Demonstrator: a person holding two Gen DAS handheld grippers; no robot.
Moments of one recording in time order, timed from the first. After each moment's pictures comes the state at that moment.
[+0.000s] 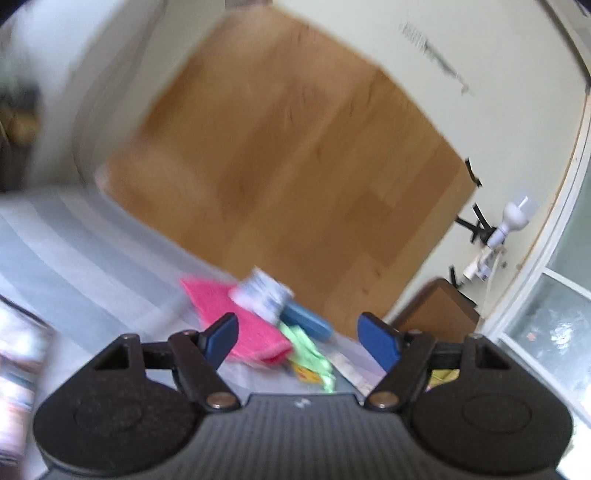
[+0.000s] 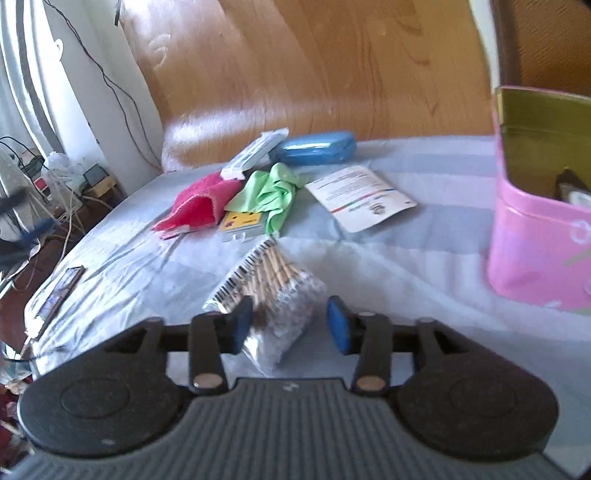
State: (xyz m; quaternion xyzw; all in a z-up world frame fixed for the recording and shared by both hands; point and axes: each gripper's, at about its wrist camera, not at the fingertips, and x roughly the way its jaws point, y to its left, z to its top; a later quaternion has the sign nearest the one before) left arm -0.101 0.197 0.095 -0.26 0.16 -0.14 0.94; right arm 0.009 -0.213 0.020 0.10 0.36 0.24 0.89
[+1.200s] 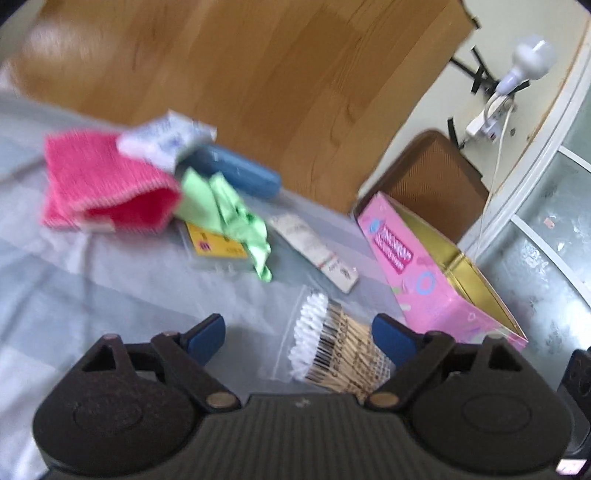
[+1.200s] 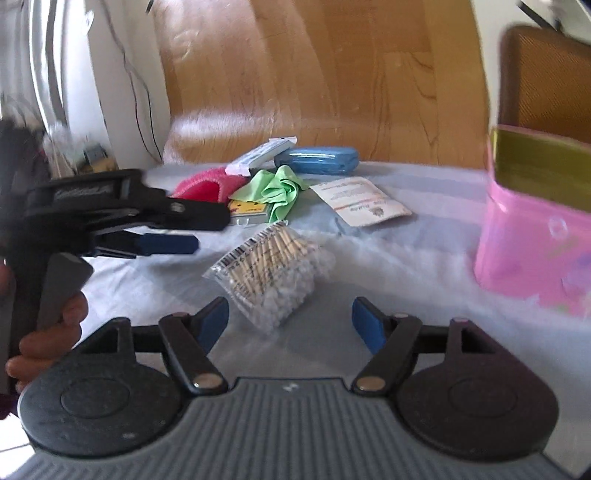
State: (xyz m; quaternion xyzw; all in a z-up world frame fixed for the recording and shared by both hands) left arm 0.026 0.018 0.002 -0.20 0.33 -0.24 0.89; right arm -0.023 -0.200 0.013 0.03 0.31 0.23 0.92
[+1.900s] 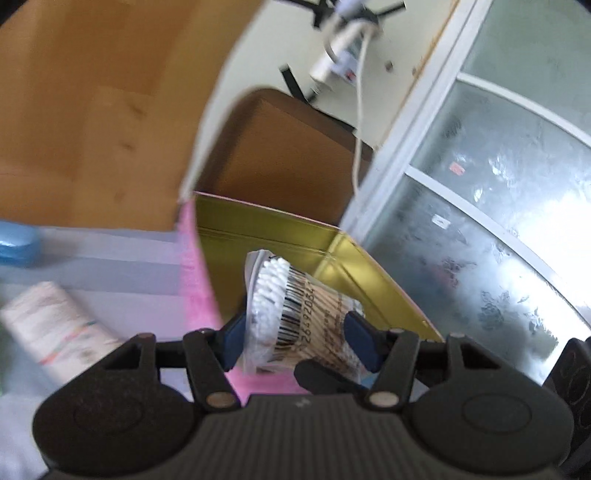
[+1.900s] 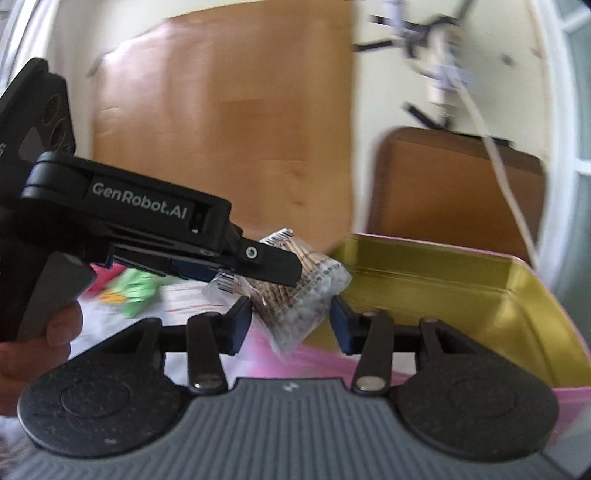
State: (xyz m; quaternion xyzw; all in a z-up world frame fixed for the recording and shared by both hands) left arm 0.062 -0.182 0.080 -0.12 0.31 -0.39 0.86; right arm -0.025 -0.322 0.067 -0.02 0.18 0.11 0.98
